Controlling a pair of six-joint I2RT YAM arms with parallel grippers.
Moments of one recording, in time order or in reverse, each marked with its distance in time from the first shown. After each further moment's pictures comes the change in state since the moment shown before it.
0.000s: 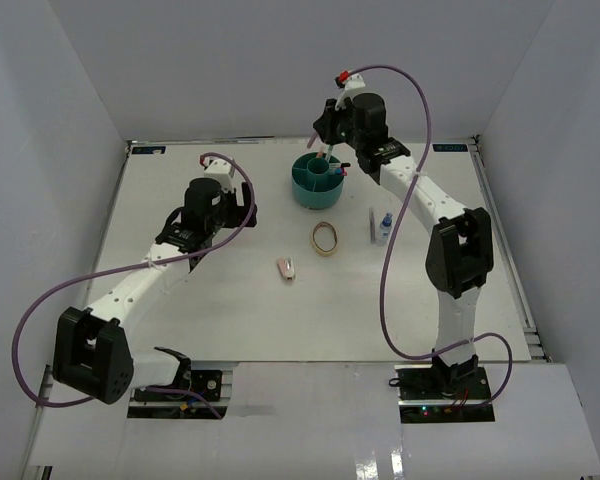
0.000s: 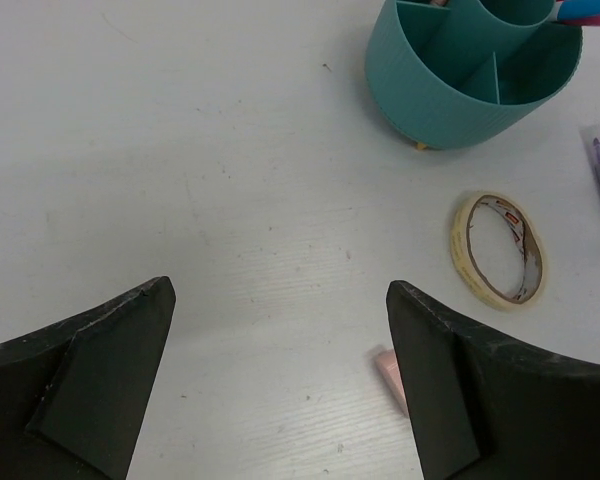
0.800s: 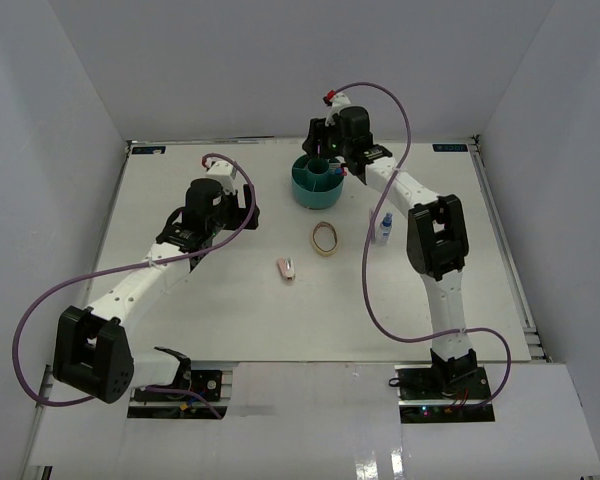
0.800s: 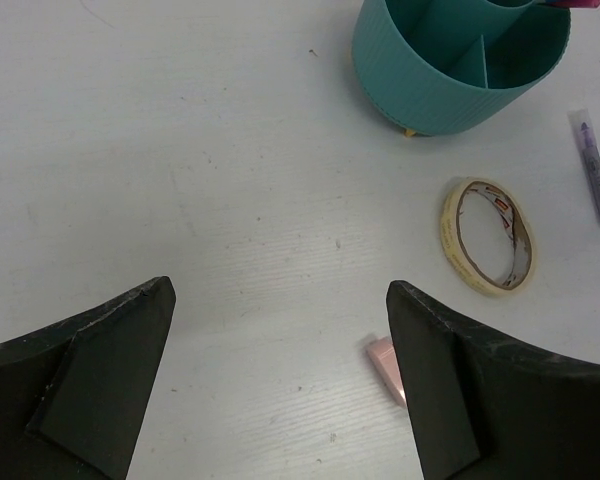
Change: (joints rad) left arm -0.001 0.007 0.001 -0.023 0.034 -0.011; right arm -0.023 0.262 0.146 -0.033 -0.071 0.010
